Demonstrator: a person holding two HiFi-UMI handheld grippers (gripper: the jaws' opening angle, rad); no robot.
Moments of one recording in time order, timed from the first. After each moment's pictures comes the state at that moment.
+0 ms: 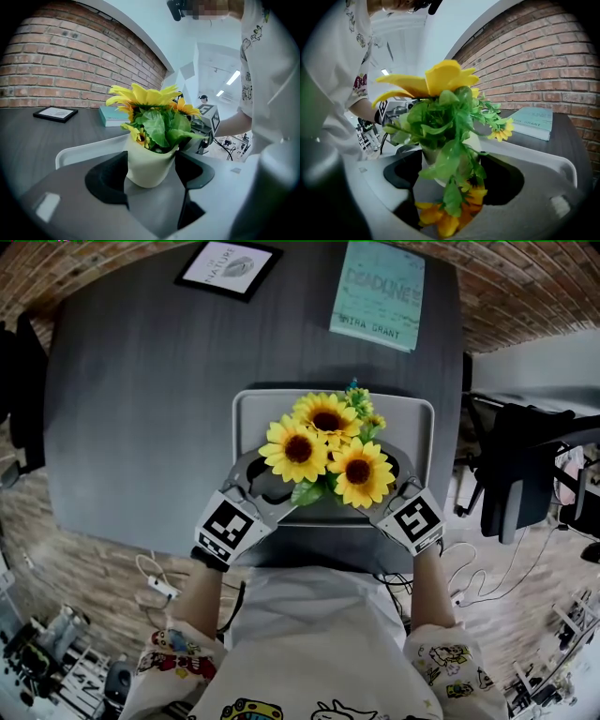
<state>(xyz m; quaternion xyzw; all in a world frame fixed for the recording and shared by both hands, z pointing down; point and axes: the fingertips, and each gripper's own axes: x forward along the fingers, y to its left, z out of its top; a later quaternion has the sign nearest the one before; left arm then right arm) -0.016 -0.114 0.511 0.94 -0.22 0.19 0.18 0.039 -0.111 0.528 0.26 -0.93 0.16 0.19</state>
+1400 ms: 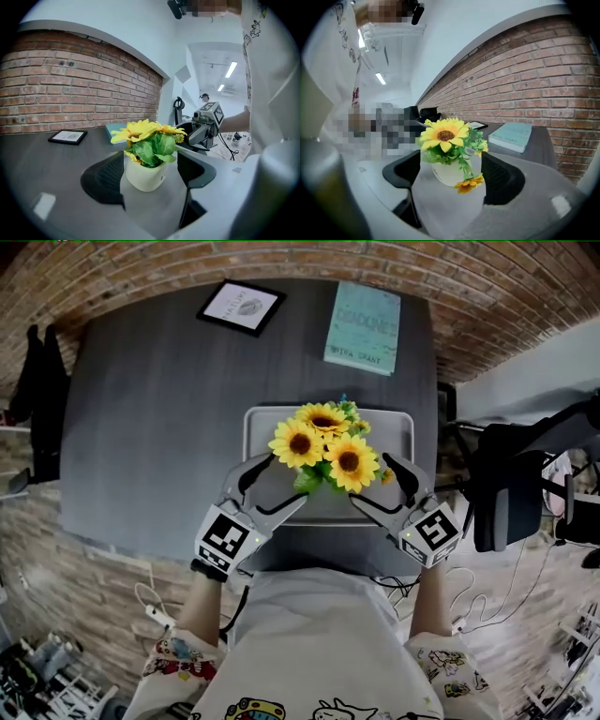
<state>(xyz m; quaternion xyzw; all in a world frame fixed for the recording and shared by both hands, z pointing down) -0.036 -0.097 0.458 0.94 -0.27 0.17 0.10 0.085 -0.089 0.467 0.33 -0.92 0.14 0.16</state>
